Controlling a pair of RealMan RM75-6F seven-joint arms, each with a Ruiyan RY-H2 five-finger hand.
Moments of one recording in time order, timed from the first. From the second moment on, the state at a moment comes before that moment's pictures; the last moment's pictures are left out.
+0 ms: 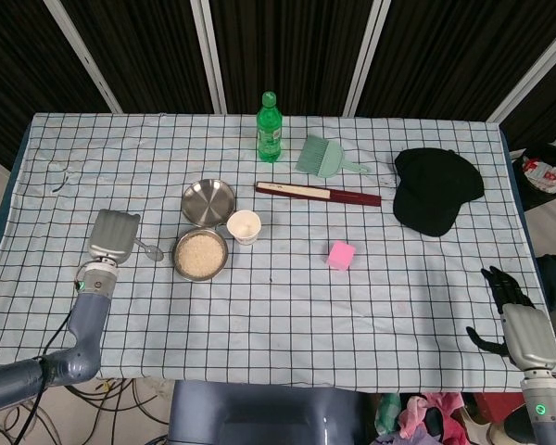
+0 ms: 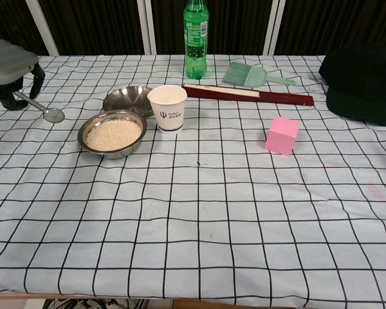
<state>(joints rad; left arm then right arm) -0.72 -1.48 -0.21 -1.44 0.79 1.10 1.03 0.11 -1.09 0.07 -1.71 -1.35 1.33 0.02</state>
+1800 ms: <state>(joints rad) -1.12 -1.74 0.00 -1.07 0.77 0.99 1.60 0.12 -1.06 0.08 -1.75 -1.31 1.28 0.12</state>
